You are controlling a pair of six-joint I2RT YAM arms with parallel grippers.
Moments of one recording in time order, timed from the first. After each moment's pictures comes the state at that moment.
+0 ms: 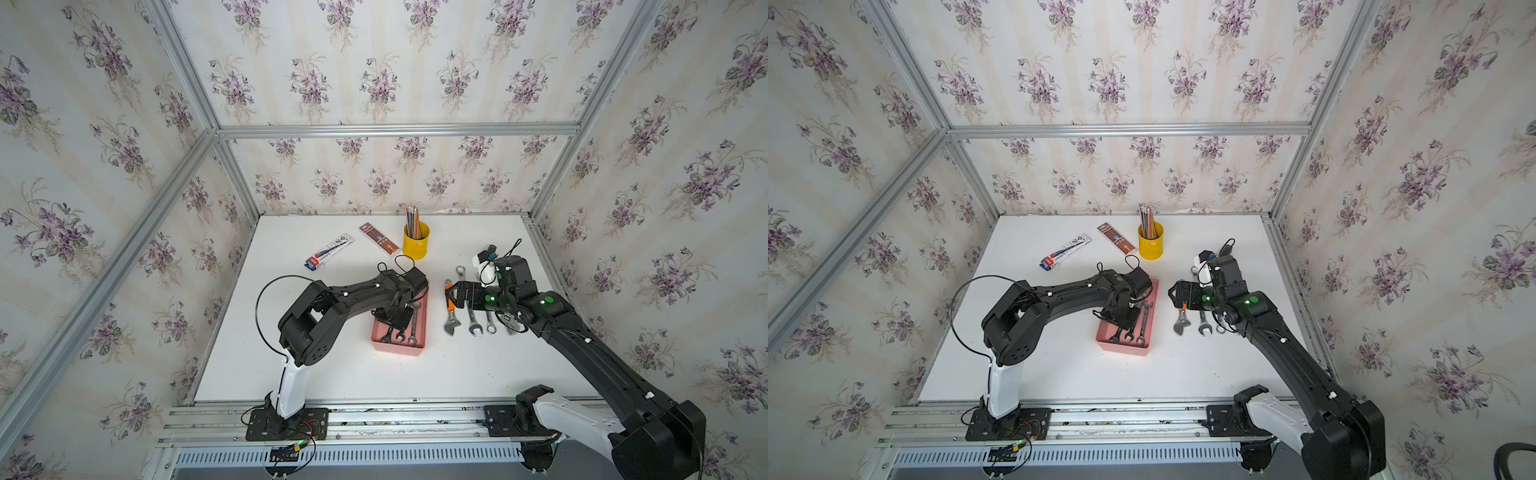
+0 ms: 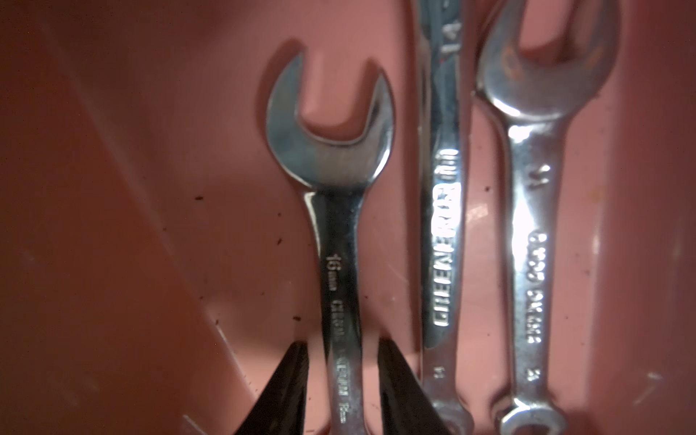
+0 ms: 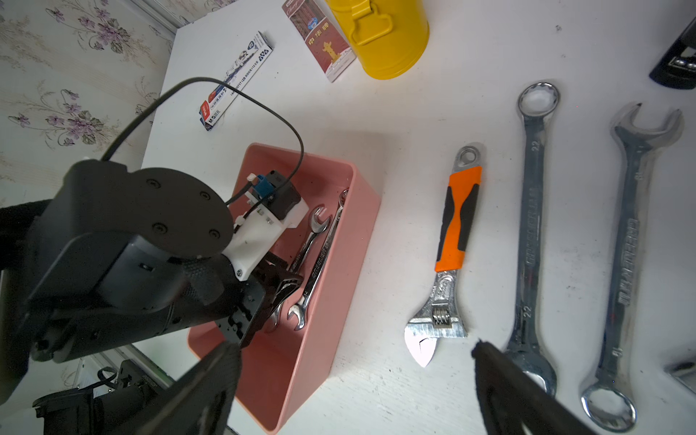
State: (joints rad) left arm -0.81 2.05 1.41 -0.89 -0.06 -0.40; right arm 0.39 1.07 0.87 -0.60 -0.27 0.42
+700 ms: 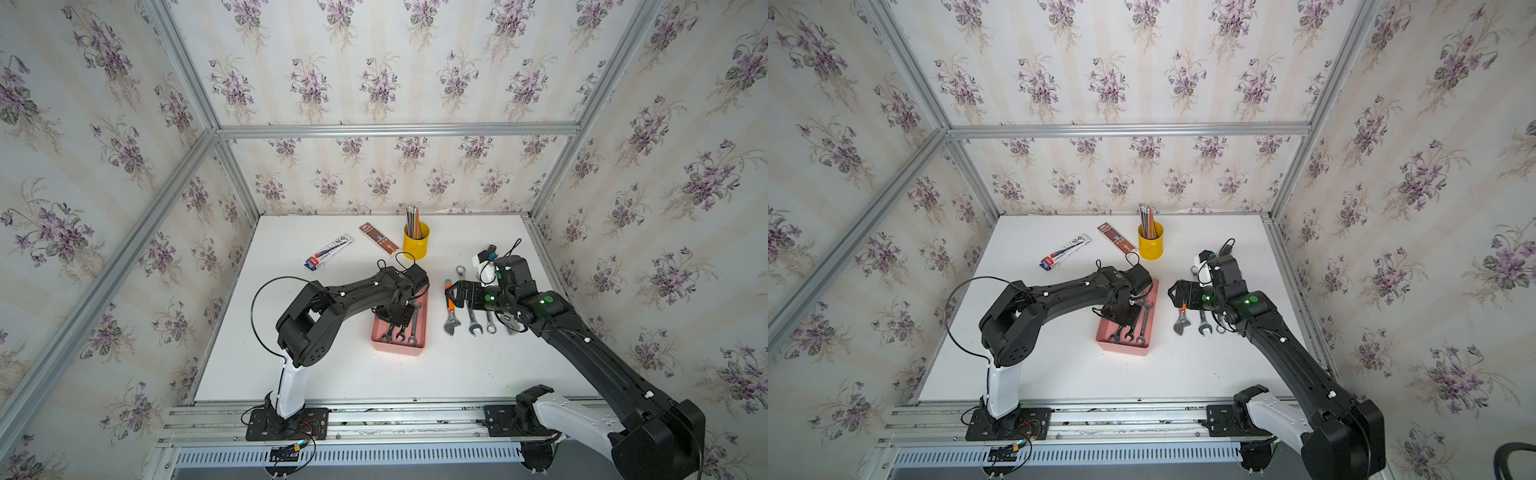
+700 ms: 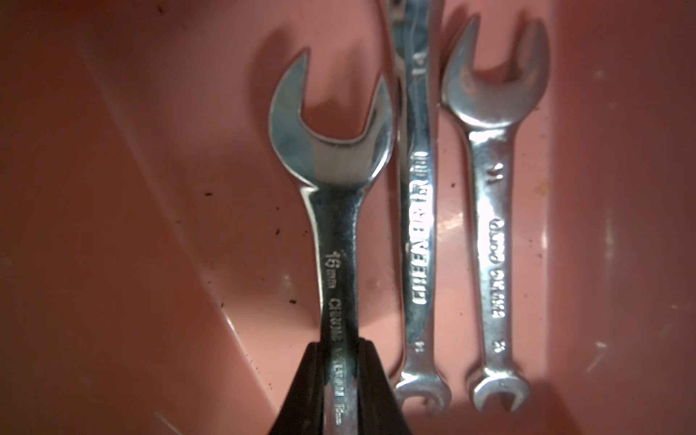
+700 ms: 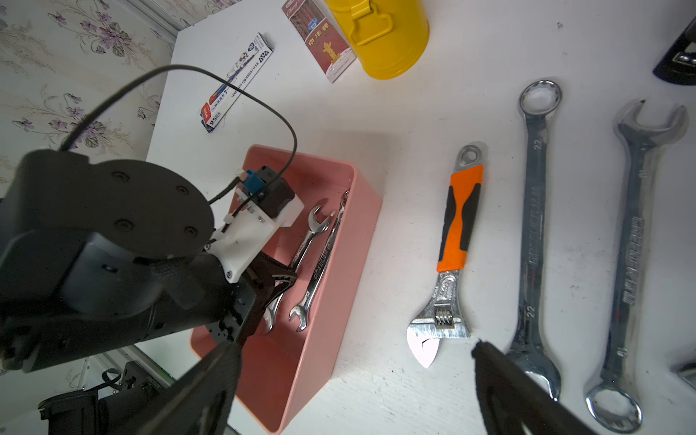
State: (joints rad) left arm -0.81 2.00 1.48 -0.94 -0.06 -0.39; right arm 0.39 1.08 0.87 -0.60 -0.28 0.43
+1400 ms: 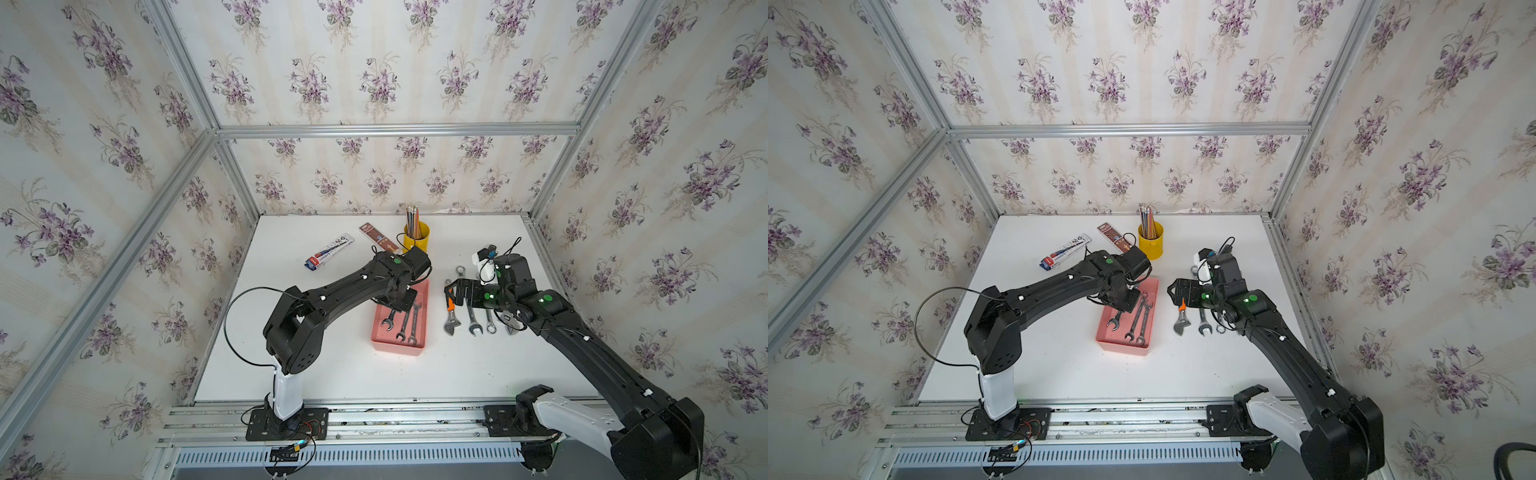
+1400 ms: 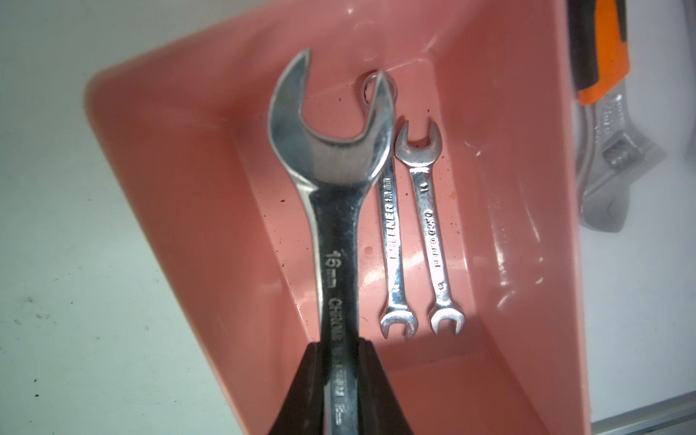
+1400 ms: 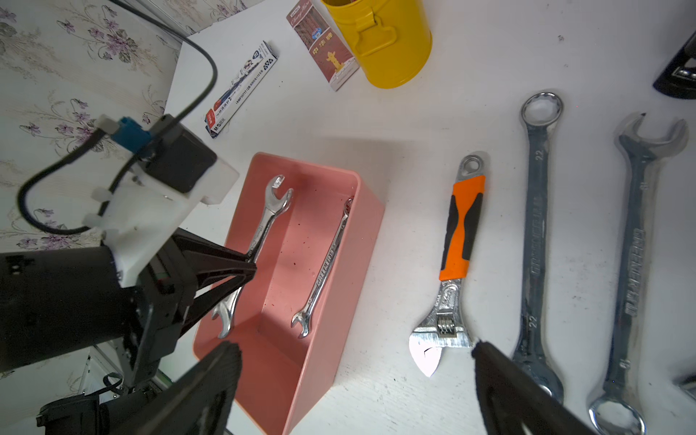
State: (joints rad) left arm -0.80 1.91 1.65 -1.11 -0.11 -0.37; right arm 0.39 1.09 0.89 -0.58 -0.28 0.43
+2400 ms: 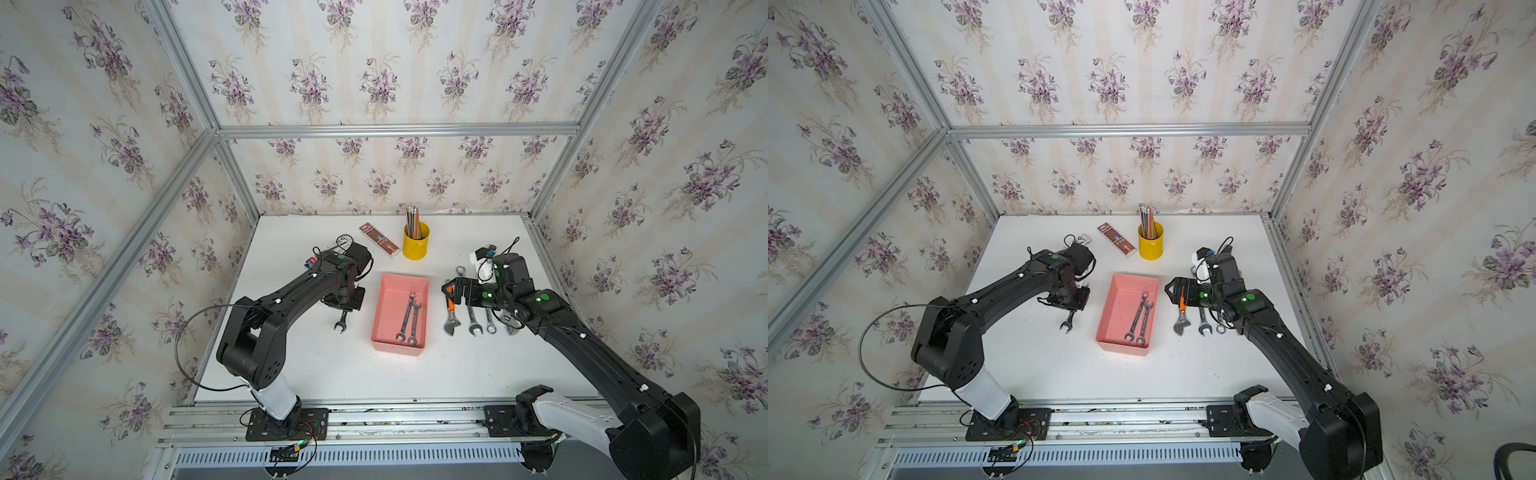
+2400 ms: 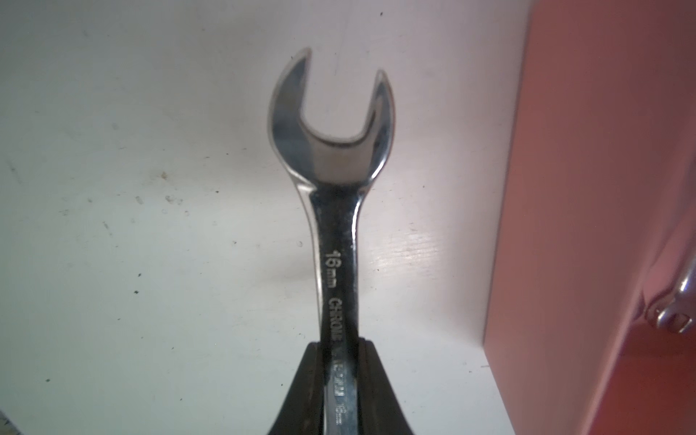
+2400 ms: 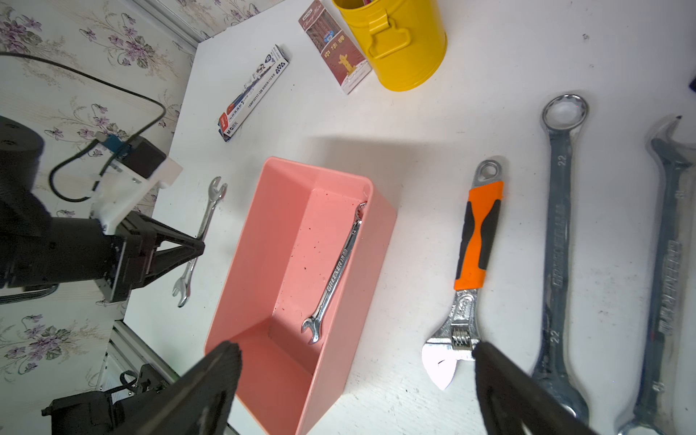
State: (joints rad) left arm -0.46 1.71 1.25 -1.02 -0.09 -0.27; right arm 0.39 1.11 0.87 -0.54 -0.31 0.45
